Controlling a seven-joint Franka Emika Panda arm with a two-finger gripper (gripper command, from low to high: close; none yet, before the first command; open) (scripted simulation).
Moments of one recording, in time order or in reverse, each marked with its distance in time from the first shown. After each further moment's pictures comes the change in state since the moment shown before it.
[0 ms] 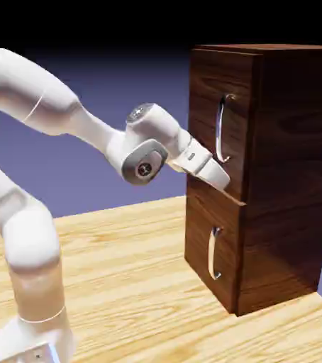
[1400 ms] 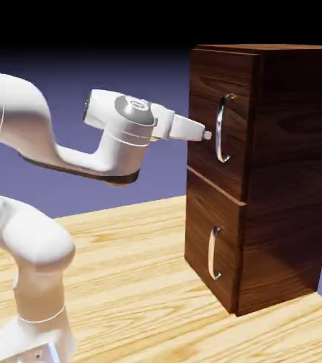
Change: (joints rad) arm 0.382 -0.337 -0.400 0.109 -1.798 -0.102 1.396
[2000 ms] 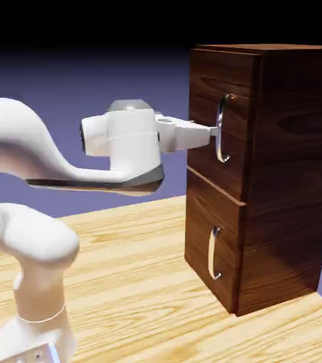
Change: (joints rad) arm 0.146 -0.163 -0.209 0.044 -0.783 -0.019 0.602
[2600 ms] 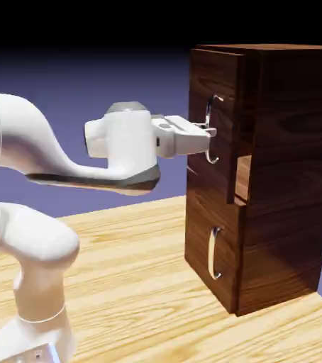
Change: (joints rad) arm -0.103 0.019 0.193 -0.110 0.272 -0.248 -0.017
